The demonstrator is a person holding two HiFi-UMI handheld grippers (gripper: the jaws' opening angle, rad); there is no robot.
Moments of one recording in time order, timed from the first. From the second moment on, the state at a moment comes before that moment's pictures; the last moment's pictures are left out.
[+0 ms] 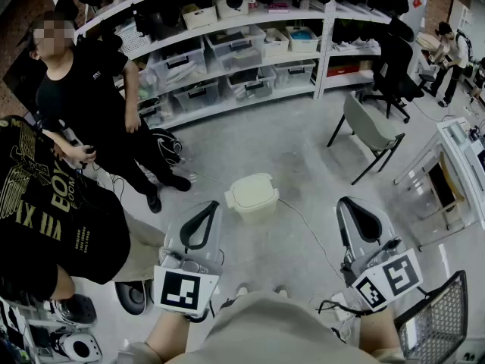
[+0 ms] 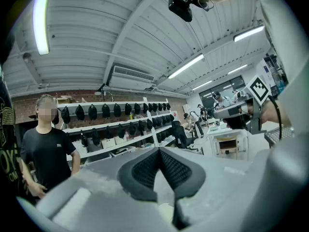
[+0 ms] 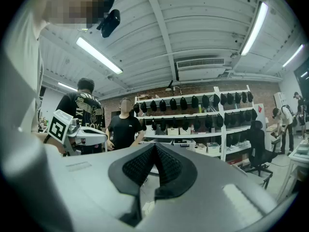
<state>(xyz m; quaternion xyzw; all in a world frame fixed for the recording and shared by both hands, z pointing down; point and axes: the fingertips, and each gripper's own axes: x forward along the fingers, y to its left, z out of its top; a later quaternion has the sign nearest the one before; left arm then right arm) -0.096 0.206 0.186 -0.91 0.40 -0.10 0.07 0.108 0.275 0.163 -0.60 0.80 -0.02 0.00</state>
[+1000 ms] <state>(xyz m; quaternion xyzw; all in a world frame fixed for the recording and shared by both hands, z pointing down) -0.049 0.222 0.182 -0.90 0.41 -0.12 0.07 0.153 0.284 0.179 -0.58 0.81 -0.05 0.00</state>
